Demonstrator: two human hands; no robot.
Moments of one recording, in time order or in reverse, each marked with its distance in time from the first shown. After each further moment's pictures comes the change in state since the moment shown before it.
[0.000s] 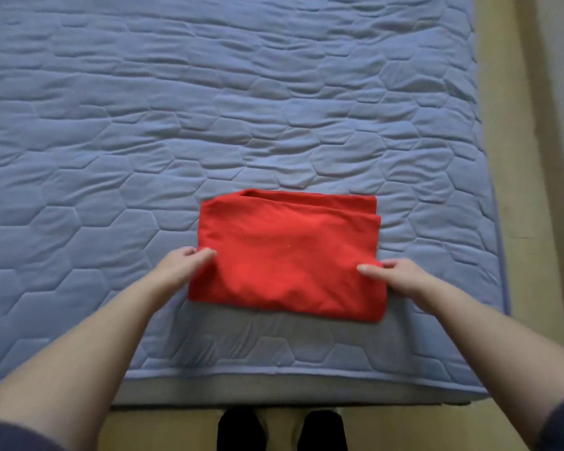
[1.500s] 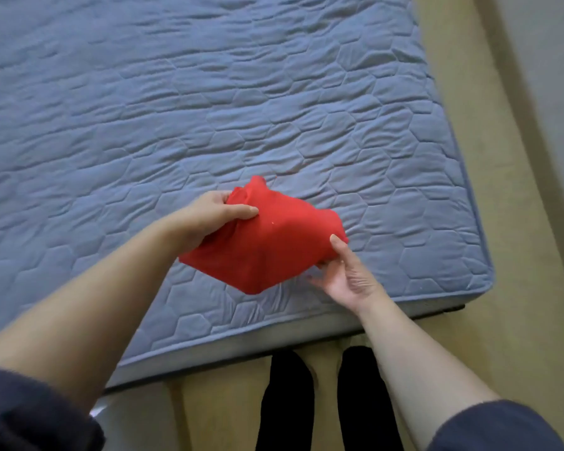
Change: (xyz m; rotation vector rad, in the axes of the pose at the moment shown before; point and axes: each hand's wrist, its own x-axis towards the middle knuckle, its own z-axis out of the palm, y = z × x) left_hand -0.107 0.119 -0.058 0.052 -0.426 0.202; right_hand -0.130 -0.032 0.123 1.236 -0.289 -0.079
